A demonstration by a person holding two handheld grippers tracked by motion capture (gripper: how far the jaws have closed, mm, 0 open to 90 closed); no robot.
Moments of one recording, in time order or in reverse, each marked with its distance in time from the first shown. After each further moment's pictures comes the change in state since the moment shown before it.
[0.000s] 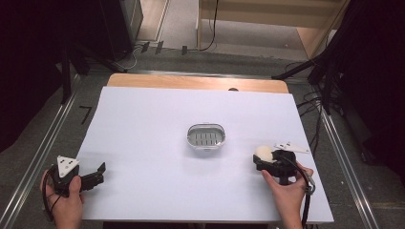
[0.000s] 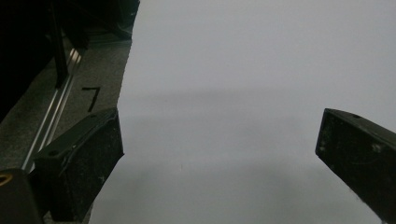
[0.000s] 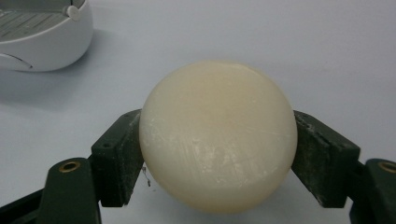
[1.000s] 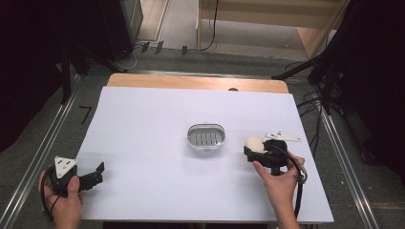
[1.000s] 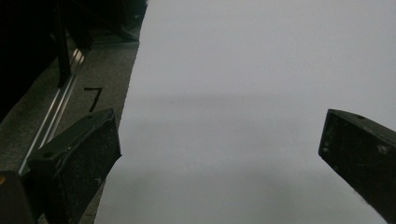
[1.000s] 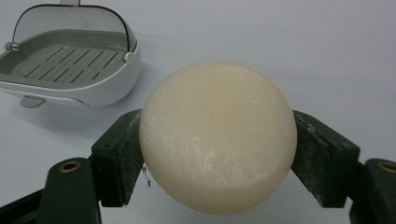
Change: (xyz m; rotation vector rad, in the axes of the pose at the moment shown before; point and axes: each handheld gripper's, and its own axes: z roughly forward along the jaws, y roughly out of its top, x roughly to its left) left arm 0.002 -0.001 -0.002 -0.015 0.010 -0.023; right arm 0.025 0.031 0.003 -0.014 0.062 -0.030
